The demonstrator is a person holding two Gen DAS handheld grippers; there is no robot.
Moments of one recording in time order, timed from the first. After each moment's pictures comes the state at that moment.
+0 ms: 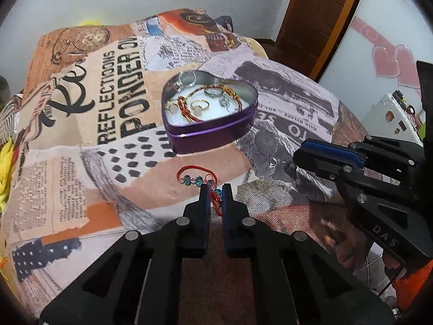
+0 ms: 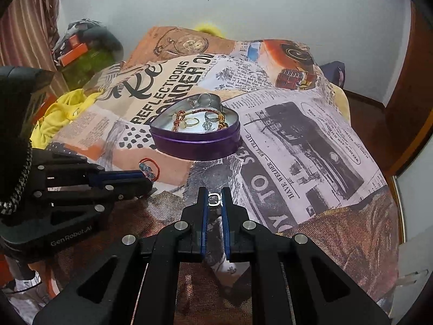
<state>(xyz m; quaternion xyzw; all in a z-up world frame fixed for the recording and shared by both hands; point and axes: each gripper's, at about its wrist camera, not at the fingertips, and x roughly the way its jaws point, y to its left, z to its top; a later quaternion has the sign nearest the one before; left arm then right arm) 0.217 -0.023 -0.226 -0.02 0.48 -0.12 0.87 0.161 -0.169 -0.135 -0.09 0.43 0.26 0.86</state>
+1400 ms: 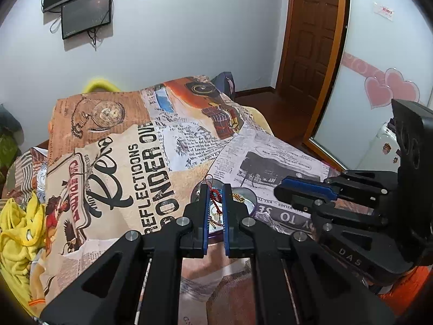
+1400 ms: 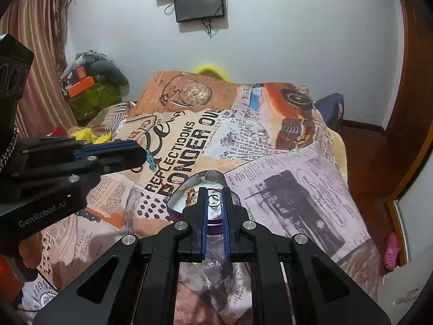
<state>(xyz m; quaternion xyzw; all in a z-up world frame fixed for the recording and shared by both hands) 0.233 -0.010 -0.122 0.01 0.36 -0.11 0.93 0.187 -0.155 -0.077 -0.05 0.36 0.28 0.89</state>
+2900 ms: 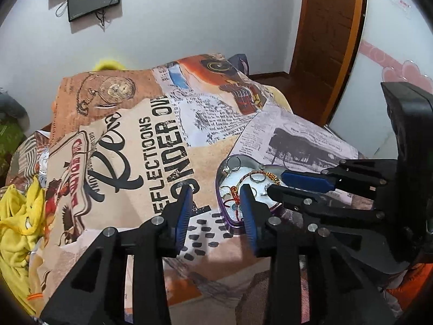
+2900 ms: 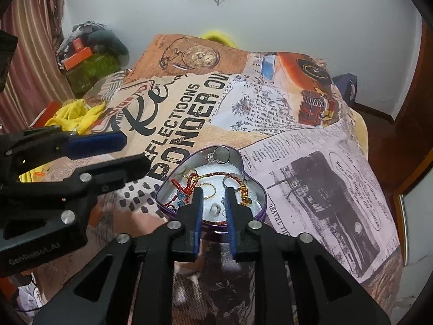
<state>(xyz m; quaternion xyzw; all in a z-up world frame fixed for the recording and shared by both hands) 0.251 0.012 -0.162 0.01 0.39 -0.08 0.92 0.215 -0.122 -0.119 -0.09 0.42 0.28 0.86</state>
